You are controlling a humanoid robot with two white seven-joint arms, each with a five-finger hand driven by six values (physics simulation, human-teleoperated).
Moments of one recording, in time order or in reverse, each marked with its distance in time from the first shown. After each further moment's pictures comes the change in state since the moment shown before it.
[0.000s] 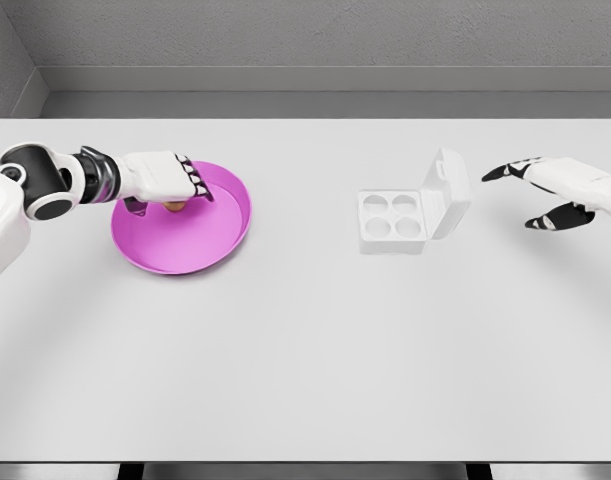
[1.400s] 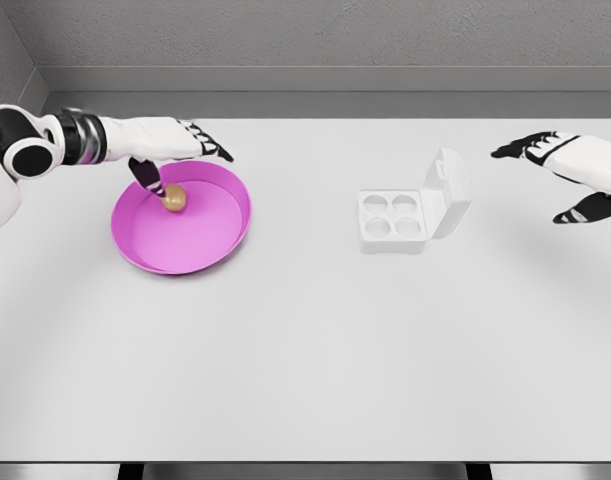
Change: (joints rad) left arm -0.143 -0.026 -0.060 0.217 0.401 -0.001 0.000; right arm 0.017 -0.097 -0.069 -0.064 -0.008 -0.186 -0.005
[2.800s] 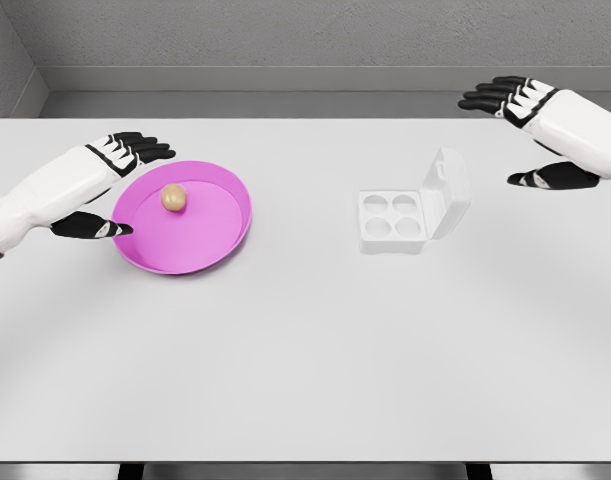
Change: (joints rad) left arm 0.735 0.141 0.683 -0.625 0.215 0.001 0.220; right arm 0.018 0.043 -0.040 -0.127 0.008 -0.107 -0.268
